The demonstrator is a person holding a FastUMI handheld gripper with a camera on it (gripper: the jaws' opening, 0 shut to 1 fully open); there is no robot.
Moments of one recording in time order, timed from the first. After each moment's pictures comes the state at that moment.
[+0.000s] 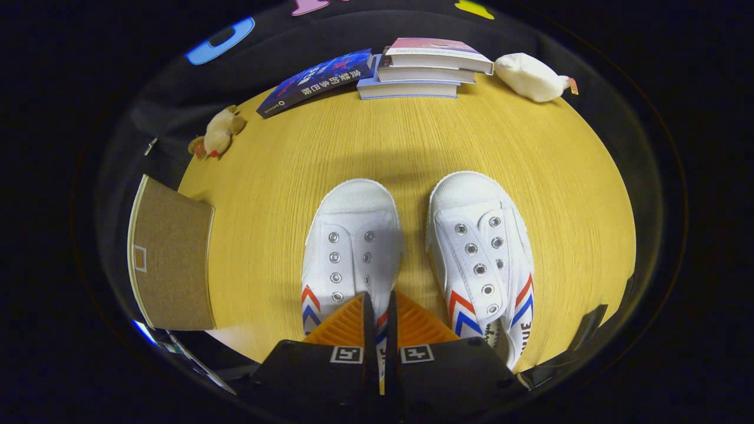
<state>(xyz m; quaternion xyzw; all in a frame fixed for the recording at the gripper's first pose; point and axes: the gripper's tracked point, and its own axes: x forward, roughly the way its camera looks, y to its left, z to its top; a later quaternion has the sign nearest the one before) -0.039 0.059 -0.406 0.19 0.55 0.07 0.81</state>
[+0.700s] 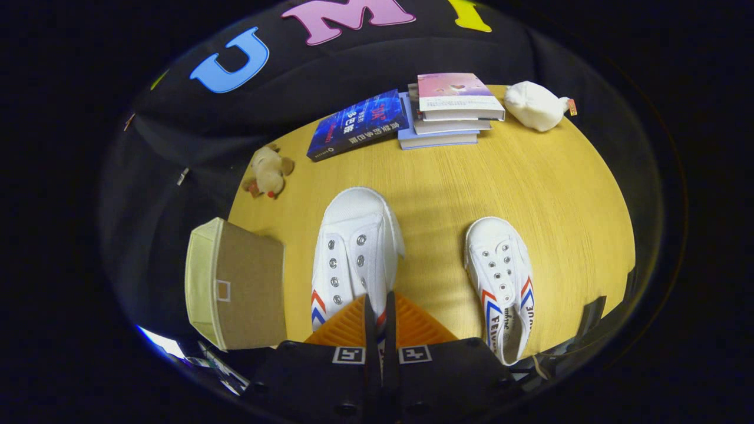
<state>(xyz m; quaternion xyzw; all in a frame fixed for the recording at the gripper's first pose) -0.020 0.093 -0.265 0.27 0.49 0.10 0.82</state>
